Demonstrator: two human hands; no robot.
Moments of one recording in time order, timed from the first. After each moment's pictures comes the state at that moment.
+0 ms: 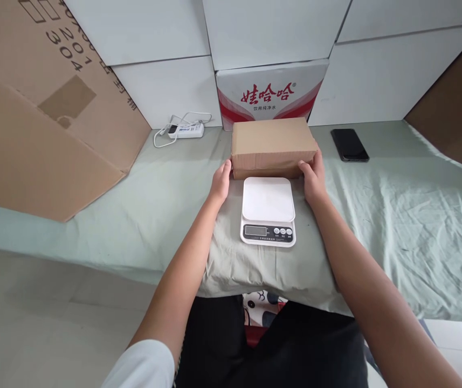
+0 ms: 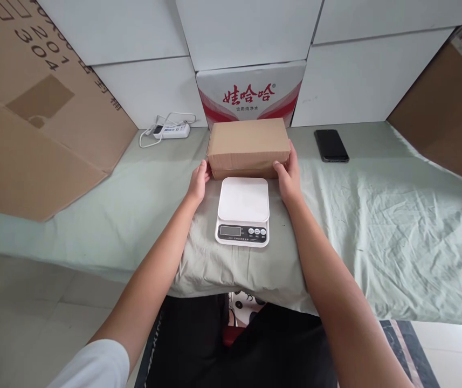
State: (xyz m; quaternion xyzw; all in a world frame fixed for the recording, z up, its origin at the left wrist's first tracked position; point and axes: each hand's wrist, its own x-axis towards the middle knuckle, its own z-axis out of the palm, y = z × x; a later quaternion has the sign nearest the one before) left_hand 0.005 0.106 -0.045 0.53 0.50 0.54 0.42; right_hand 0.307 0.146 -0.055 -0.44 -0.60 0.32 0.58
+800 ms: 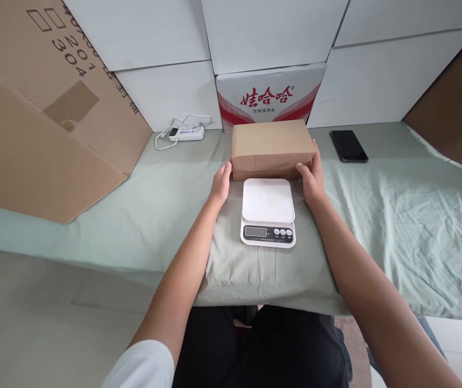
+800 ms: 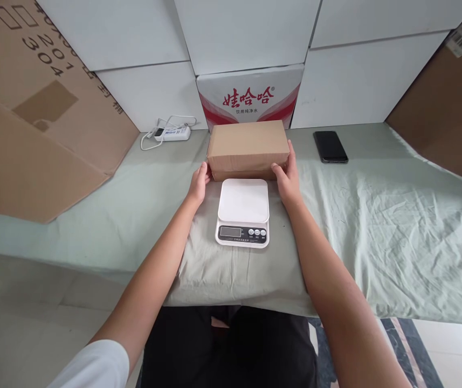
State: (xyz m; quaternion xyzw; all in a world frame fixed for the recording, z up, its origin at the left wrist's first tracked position) left_hand 0.005 0.105 -0.045 0.54 0.50 0.54 0.41; right_hand 0.306 0.144 -0.056 -0.45 -0.60 0.33 0.57
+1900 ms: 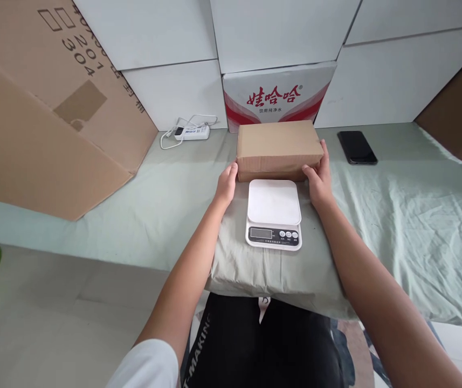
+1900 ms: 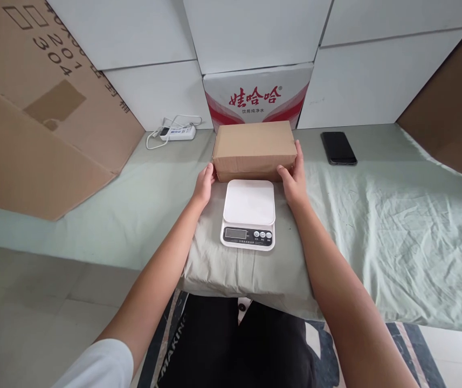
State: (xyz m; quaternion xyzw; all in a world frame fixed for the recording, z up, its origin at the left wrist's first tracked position) left_hand 0.005 0.100 -0.043 0.54 0.50 0.54 0.41; right_hand 0.304 0.147 -0.061 -0.43 -0.62 0.31 0.58
